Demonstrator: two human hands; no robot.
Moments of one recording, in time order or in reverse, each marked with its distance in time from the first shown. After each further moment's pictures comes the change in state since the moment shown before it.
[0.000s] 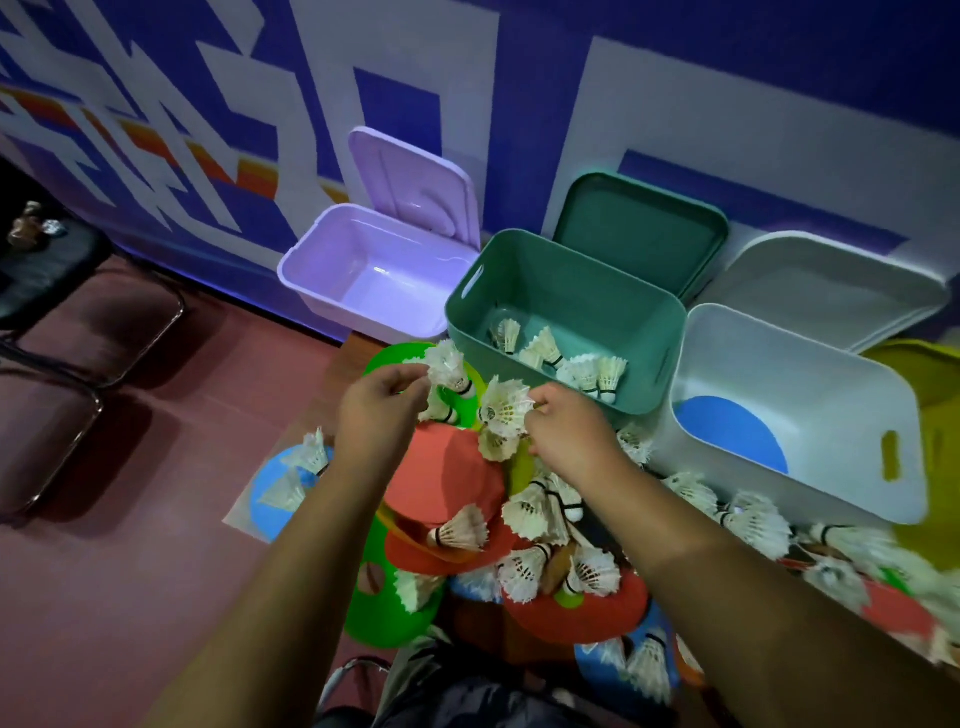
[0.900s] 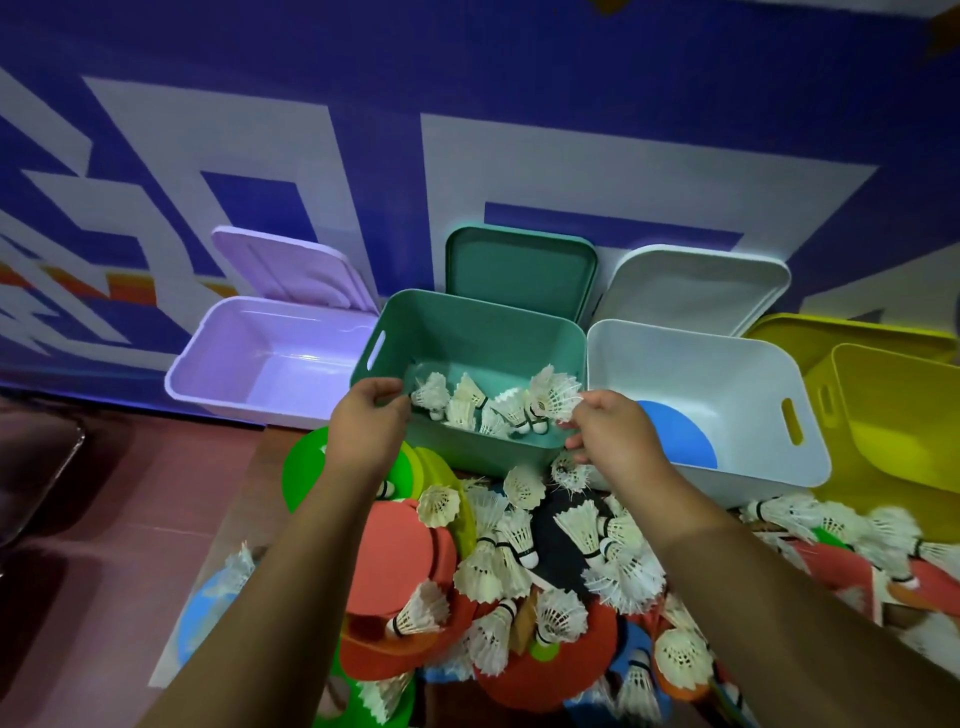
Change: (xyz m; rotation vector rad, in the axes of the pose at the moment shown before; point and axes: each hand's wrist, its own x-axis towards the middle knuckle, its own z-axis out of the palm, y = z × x) left_hand 0.052 0.061 0.075 0.081 -0.196 0.026; right_hand 0.016 0.054 -0.101 0.507 0.344 0.281
